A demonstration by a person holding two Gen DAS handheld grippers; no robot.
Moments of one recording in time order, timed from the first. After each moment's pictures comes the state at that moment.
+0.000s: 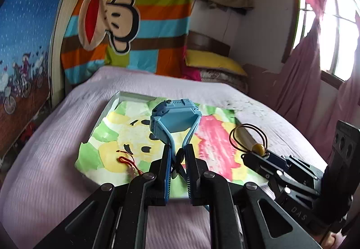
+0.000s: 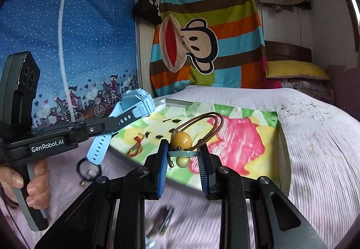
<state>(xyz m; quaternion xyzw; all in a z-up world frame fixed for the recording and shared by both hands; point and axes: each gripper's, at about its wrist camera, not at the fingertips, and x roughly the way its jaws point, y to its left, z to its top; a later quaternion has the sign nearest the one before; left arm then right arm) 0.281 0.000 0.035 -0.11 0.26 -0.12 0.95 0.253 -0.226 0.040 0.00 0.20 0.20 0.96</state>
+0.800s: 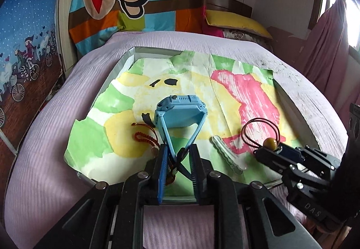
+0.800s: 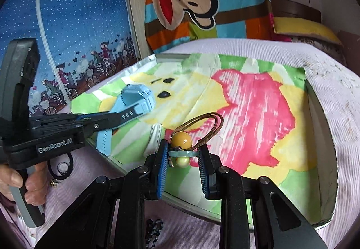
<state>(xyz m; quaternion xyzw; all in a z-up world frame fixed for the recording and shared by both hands) 0.326 -0.004 -0.002 -0.06 0.38 -0.07 0.92 0.327 -0.206 -0.026 0.01 0.34 0.21 0.92</state>
